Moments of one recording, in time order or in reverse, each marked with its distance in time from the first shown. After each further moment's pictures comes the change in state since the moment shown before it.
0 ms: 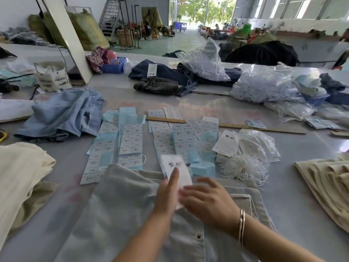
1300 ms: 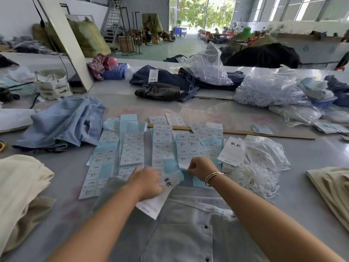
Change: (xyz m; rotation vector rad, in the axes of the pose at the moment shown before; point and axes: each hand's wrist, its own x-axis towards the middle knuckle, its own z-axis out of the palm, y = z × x) left_hand 0.112 0.042 -0.073 1.815 -0.315 0.448; right_hand 0.067 0.114 0.093 0.254 -0.495 0.862
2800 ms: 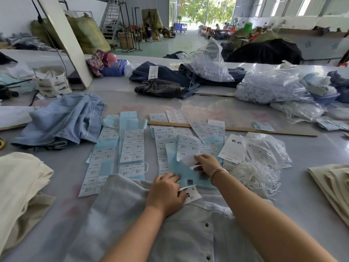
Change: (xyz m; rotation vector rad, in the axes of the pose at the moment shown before) left_hand -0.002 0.061 0.047 -0.175 0.295 0.054; right_hand 0.002 0.012 0.011 1.096 0.059 0.454
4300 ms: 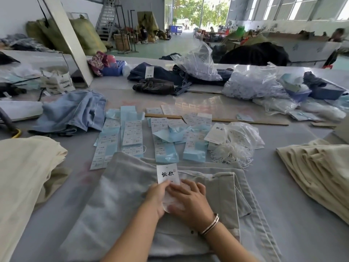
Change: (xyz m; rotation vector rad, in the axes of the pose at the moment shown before) left_hand -0.096 0.065 -0.026 -1.783 -0.034 -0.974; right_hand -0.214 0.091 0.011 -1.035 0.124 -1.043
